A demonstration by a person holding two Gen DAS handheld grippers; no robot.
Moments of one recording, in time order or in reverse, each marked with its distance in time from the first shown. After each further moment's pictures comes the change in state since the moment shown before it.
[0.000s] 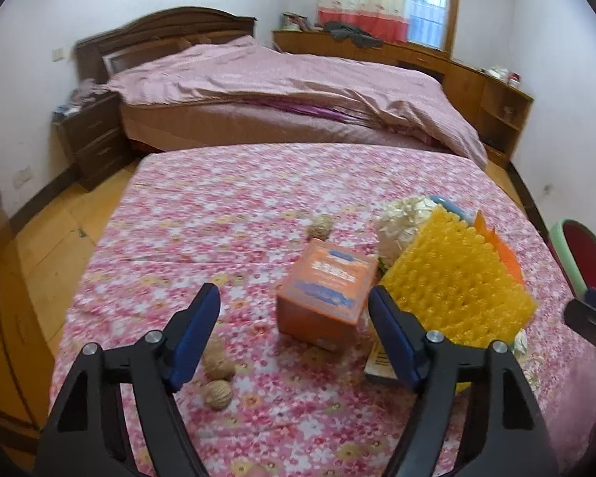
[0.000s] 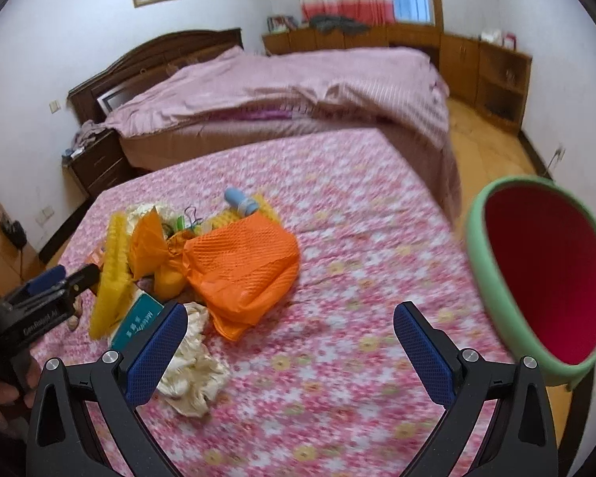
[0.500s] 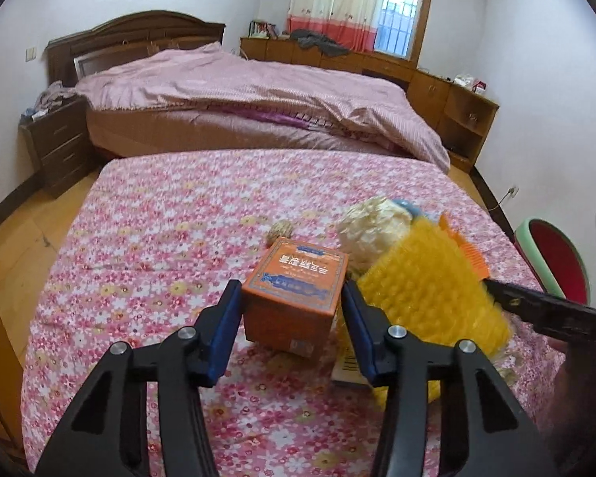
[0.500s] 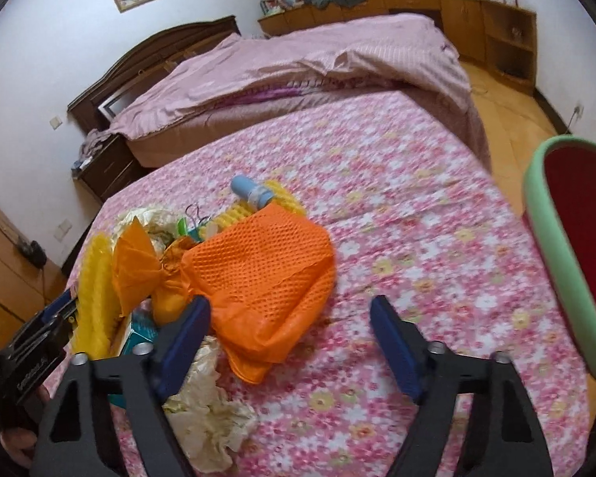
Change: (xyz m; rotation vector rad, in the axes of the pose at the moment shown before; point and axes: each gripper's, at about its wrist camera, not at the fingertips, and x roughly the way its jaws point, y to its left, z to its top) left arm -0.003 -0.006 -0.005 0.012 -0.045 -0.140; right arm 0.050 0.002 0.009 0.094 0.085 0.099
